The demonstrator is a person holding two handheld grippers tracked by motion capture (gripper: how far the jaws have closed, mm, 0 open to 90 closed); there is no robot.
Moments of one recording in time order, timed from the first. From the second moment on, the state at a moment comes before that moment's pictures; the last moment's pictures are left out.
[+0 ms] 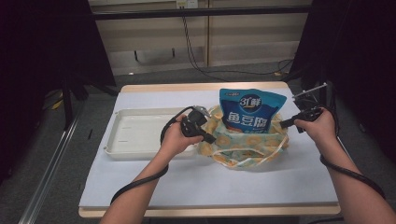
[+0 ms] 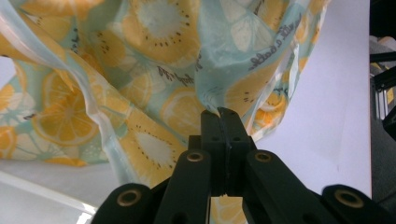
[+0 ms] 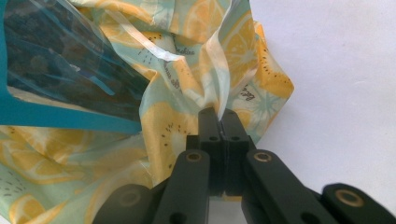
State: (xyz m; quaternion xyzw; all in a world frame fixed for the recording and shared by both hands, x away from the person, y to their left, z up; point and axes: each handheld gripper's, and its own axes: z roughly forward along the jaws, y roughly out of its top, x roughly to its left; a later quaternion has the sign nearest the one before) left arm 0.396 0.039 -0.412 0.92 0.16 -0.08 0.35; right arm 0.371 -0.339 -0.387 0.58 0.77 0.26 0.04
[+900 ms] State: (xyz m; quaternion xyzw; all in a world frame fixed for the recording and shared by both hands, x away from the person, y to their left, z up) left arm 0.382 0.037 -0.435 0.92 0.17 -0.09 0.33; right arm 0.375 -0.341 -0.399 0.58 0.77 0.26 0.04
